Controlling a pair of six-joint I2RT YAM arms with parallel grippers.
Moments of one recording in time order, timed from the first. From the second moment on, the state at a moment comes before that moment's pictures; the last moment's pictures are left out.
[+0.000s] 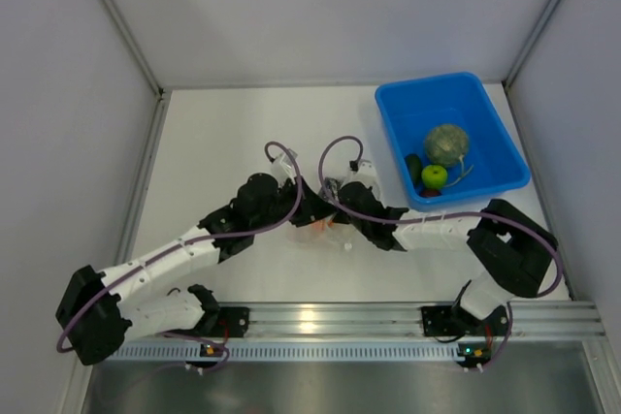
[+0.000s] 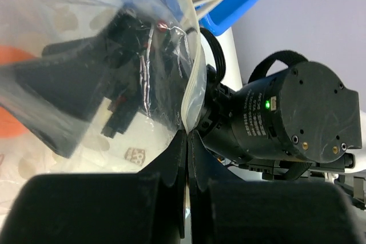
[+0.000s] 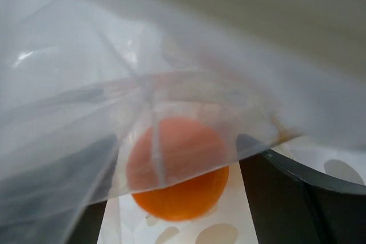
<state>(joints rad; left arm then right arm) -0.81 1.08 0.69 0.06 0.20 -0.99 0.93 1.56 0.71 0.29 0.35 0.88</state>
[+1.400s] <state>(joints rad) -0.81 1.11 0.77 0.03 0.26 -0.92 0.92 1.49 0.56 0.35 -0.06 0.95</state>
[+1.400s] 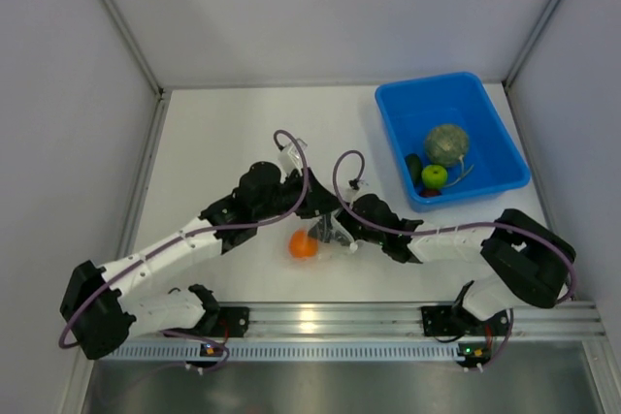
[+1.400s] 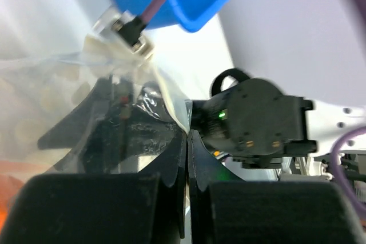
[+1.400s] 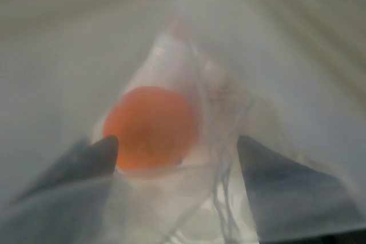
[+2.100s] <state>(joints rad) -0.82 1.23 0.79 0.03 0.29 -0.89 0.92 1.46 0.53 0.31 0.05 0.95</state>
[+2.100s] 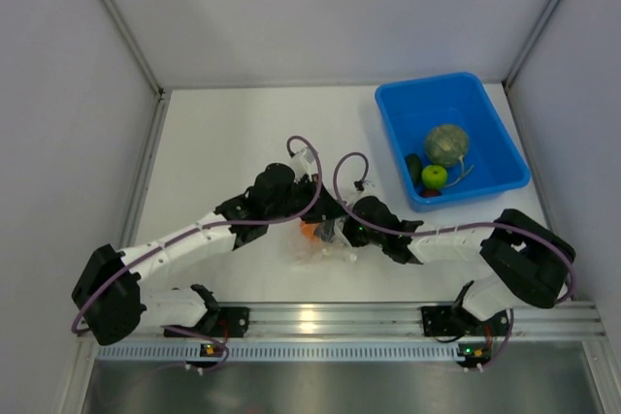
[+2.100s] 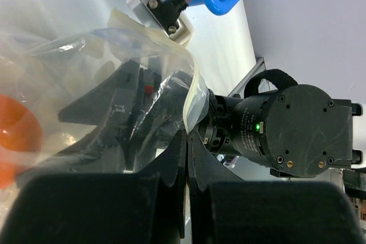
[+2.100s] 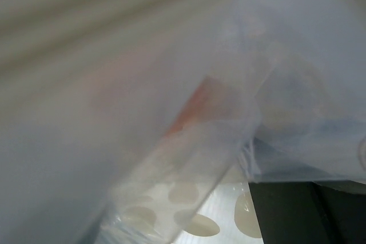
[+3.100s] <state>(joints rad) -0.82 1.19 0.68 0.10 0.25 -0.92 0.93 1.67 0.68 0.46 0.06 1.04</state>
